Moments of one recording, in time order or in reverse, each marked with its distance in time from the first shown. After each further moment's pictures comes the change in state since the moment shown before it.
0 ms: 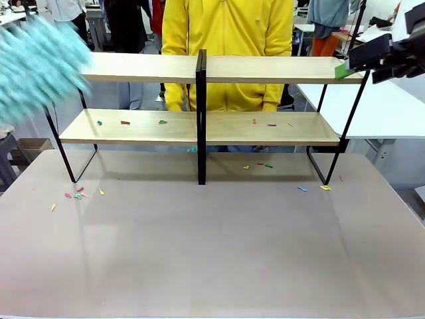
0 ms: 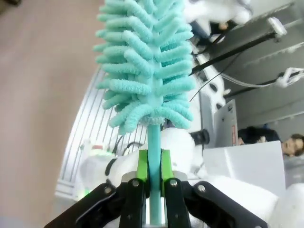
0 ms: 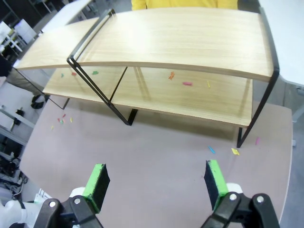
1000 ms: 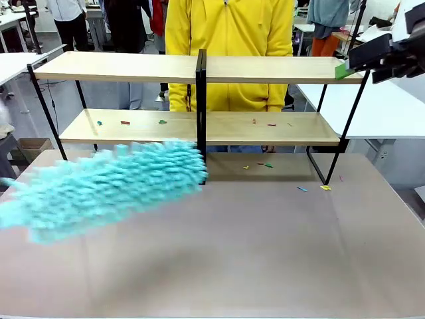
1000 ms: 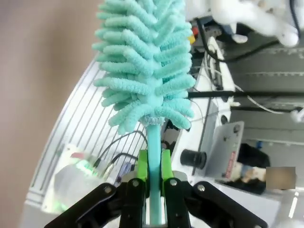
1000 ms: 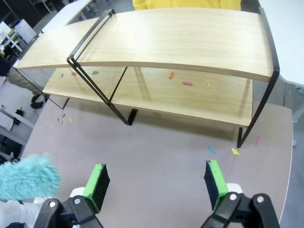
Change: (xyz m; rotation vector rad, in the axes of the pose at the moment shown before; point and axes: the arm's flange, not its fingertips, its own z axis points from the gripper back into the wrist) left arm 0.073 0.008 -0.163 0.064 0.111 0.247; right arm 0.000 0.000 0.000 0.000 0.000 0.000
